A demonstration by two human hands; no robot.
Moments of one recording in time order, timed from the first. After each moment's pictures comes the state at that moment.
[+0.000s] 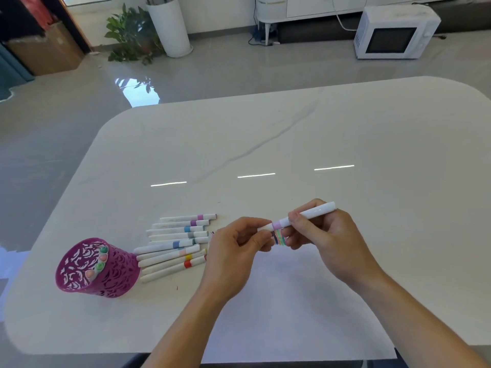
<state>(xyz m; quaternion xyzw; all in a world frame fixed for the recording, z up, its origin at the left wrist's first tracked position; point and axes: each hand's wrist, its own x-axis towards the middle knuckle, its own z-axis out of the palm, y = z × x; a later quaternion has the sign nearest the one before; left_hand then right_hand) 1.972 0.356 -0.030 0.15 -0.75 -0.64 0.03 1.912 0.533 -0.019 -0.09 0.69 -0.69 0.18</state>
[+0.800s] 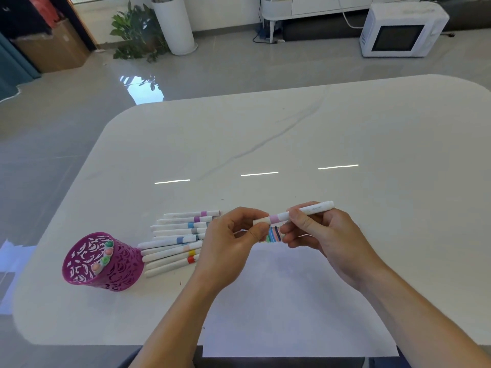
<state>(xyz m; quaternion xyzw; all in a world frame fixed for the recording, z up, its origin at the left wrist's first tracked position) 1.971 0.342 -0.022 0.12 -0.78 -0.61 0.05 1.910 0.530 -0.023 -0.03 0.64 -0.72 0.26</state>
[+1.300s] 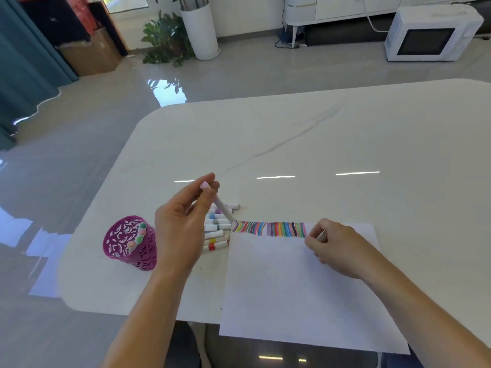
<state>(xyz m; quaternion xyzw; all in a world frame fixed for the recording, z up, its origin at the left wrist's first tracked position) 2.004 0.283 0.011 0.16 -0.70 -0.64 0.28 1.908 0.532 -0.046 -0.08 0.90 -0.32 0.30</state>
